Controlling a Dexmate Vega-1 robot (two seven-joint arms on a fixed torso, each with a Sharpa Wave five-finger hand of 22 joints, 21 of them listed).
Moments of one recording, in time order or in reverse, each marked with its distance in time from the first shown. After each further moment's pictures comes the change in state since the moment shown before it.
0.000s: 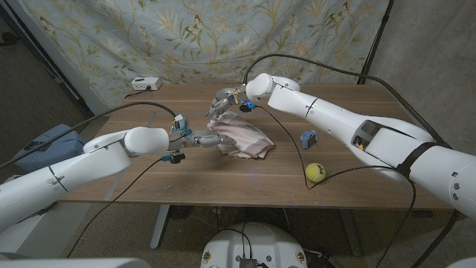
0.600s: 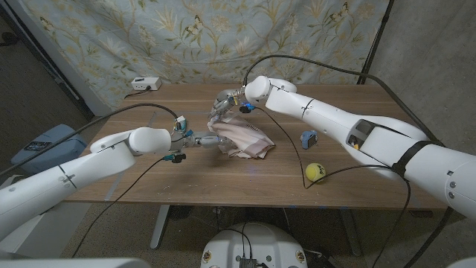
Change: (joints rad) left arm -0.039 -0.040 0.040 0.073 0.031 -0.019 -0.035; left_hand 0.000 0.000 0.004 0.004 0.000 0.000 0.000 0.000 0.000 0.000 0.000 0.000 0.000 0.000 0.000 0.000 0.000 0.000 0.000 0.000 0.000; right arm 0.012 0.034 -0.017 0.067 -0.030 -0.004 -0.021; right_hand 0.005 -0.005 0.008 0.008 0.000 0.035 0.001 0.023 0.002 0.055 -0.014 0.034 0.015 0.025 -0.018 0.019 0.012 0.010 -0.010 0.000 0.000
